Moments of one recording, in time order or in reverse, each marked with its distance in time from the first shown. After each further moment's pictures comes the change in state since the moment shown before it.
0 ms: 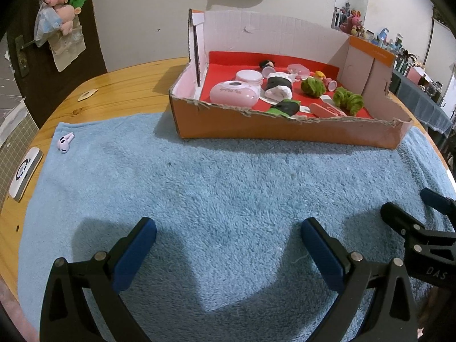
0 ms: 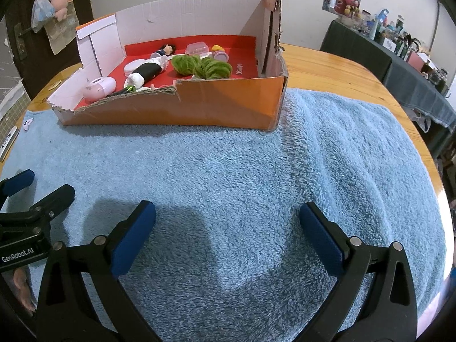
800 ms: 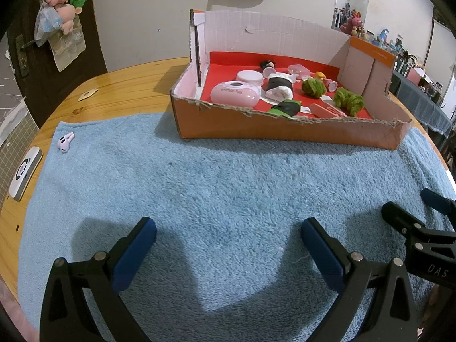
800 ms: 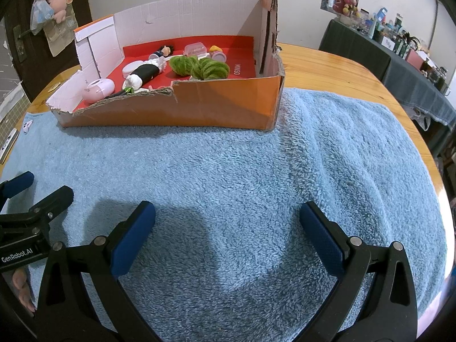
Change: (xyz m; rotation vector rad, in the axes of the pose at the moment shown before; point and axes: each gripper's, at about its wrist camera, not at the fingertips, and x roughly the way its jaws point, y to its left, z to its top) left arm 0.000 0.000 0.000 -0.004 -0.001 0.000; right arm 0.001 -0.002 0.000 0.009 -0.001 0.001
